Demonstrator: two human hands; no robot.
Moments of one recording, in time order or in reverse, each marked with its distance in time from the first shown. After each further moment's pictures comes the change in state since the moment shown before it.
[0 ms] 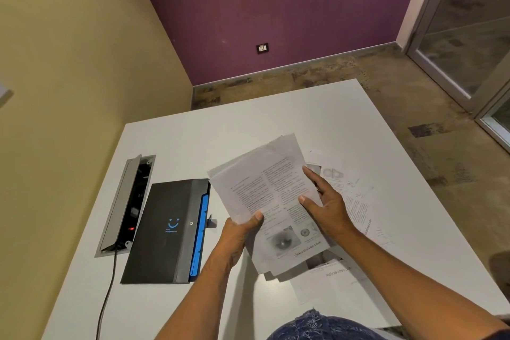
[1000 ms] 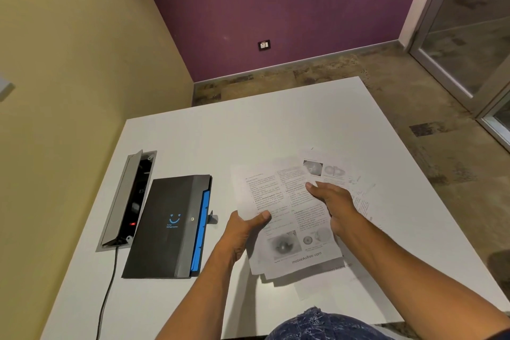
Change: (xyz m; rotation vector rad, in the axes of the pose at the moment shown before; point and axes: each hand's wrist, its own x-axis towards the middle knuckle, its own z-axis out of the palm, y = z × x) left_hand -0.001 0.001 0.003 0.011 -0.099 -0.015; right_hand 0.025 0.004 -0.005 0.368 0.259 0.536
